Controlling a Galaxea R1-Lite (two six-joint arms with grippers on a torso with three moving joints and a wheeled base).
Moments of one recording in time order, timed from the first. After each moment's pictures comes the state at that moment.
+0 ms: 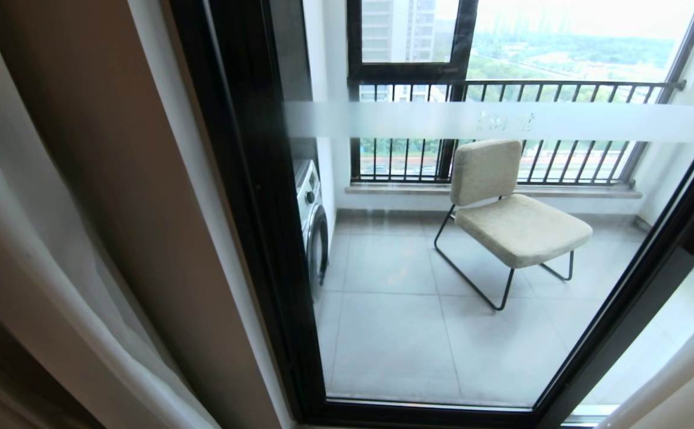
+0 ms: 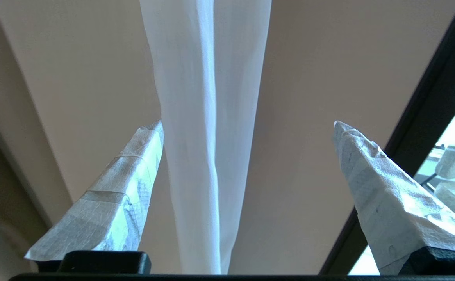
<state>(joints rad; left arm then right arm) 0.44 1.25 -1.02 -0.35 -0.19 -0.11 0.00 0.00 0.00 0.00 0.07 -0.12</state>
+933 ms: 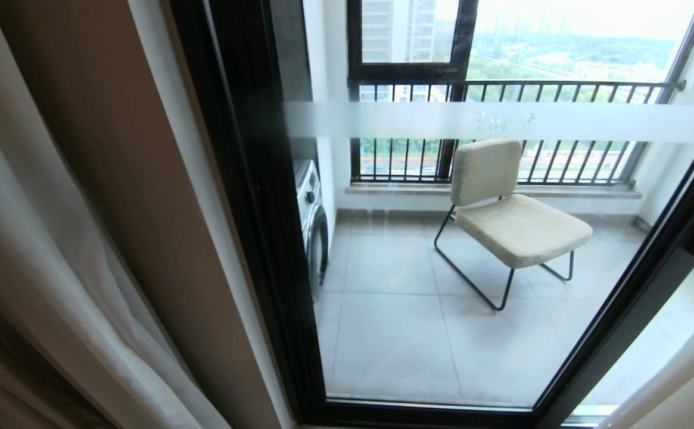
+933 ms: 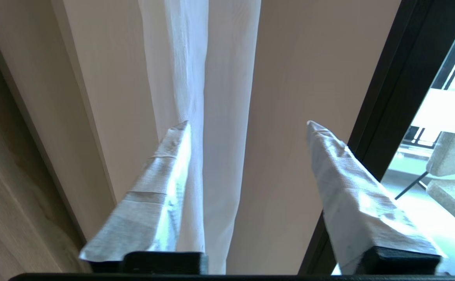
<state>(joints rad) 0.44 1.06 -0.86 -0.34 -0.20 -0.11 0.00 0.00 0.00 0.00 0.07 -0.12</state>
